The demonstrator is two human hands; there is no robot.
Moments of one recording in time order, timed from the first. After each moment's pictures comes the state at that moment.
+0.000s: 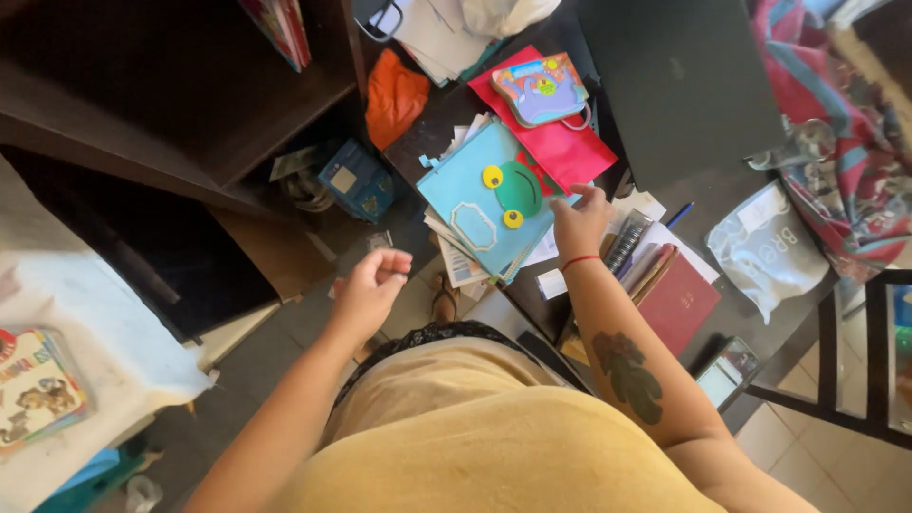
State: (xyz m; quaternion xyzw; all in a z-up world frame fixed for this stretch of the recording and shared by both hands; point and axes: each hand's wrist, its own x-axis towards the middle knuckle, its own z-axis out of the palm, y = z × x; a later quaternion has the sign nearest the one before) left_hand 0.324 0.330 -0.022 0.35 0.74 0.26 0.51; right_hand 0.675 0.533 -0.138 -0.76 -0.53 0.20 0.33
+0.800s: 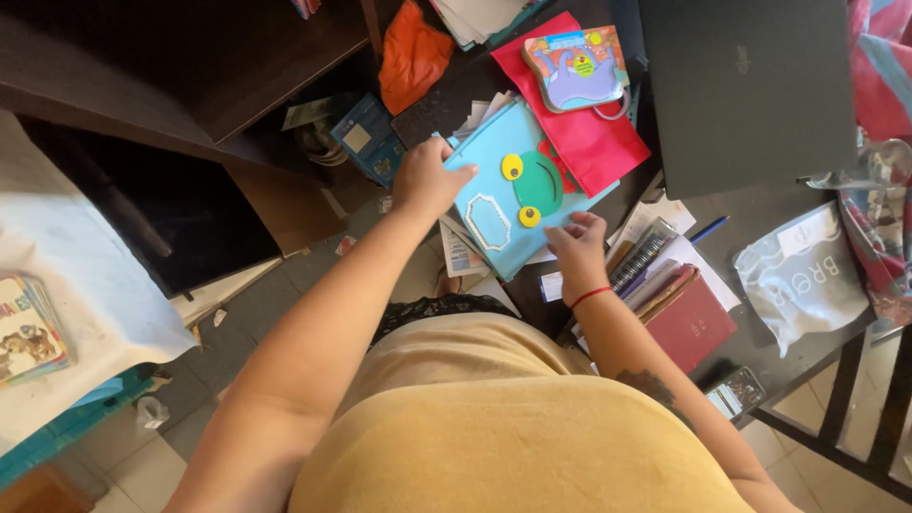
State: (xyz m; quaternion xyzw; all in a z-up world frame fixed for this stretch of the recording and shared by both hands) left_hand 0.376 0.502 -0.075 0.42 0.80 0.23 0.38; right_hand 0.669 0.485 -0.111 -0.72 -0.40 0.49 0.28
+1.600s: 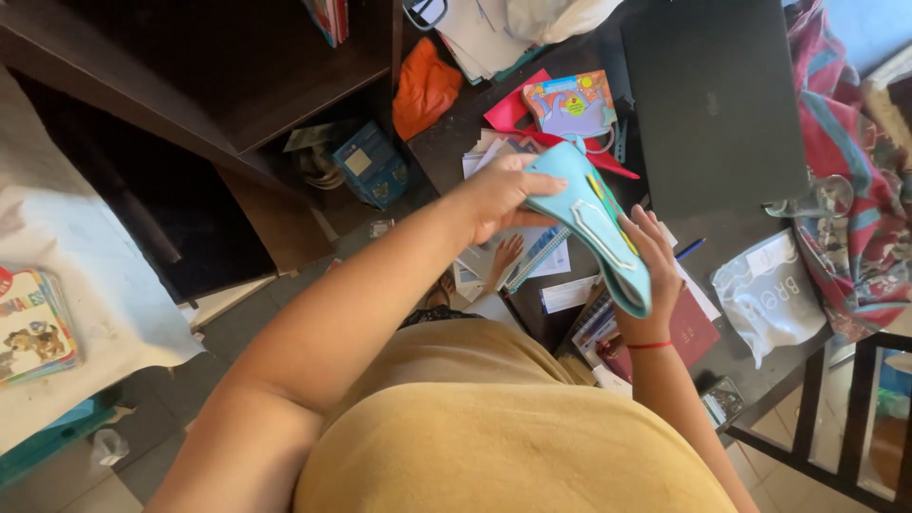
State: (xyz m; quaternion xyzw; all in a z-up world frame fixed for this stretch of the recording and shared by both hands) left_hand 0.422 0.519 0.022 0.10 0.41 0.46 0.78; right_hand 0.698 0.469 0.044 -0.50 -0.78 0.22 0.31
